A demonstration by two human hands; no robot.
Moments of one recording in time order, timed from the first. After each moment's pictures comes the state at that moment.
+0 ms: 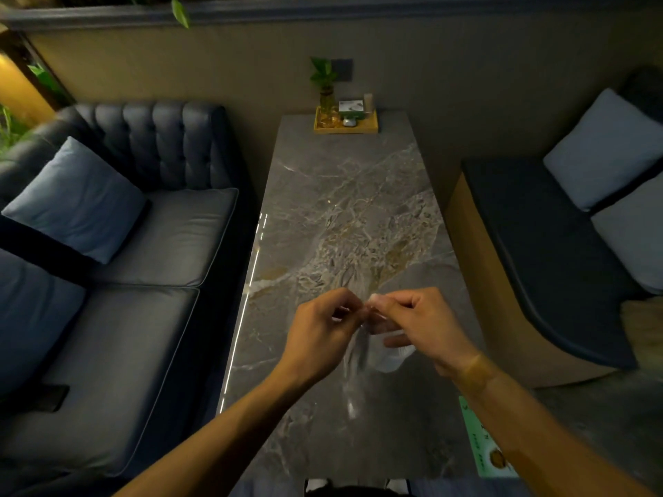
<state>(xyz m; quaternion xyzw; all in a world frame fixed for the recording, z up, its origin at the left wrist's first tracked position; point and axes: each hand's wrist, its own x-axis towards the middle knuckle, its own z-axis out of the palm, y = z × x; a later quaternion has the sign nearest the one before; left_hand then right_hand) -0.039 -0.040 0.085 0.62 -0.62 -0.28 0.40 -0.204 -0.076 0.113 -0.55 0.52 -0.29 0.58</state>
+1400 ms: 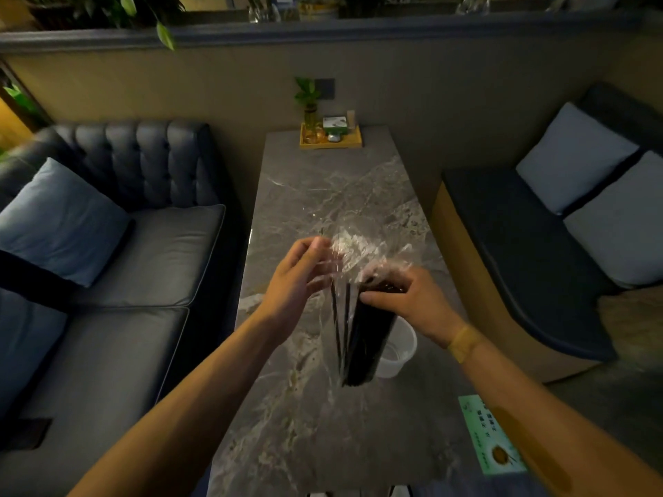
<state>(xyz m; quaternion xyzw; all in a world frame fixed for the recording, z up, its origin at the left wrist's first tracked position) 0.013 -0.090 0.111 0.47 -0.44 -0.56 0.52 -0.199 -0.112 0.103 -0.67 0.42 -0.35 0.50</state>
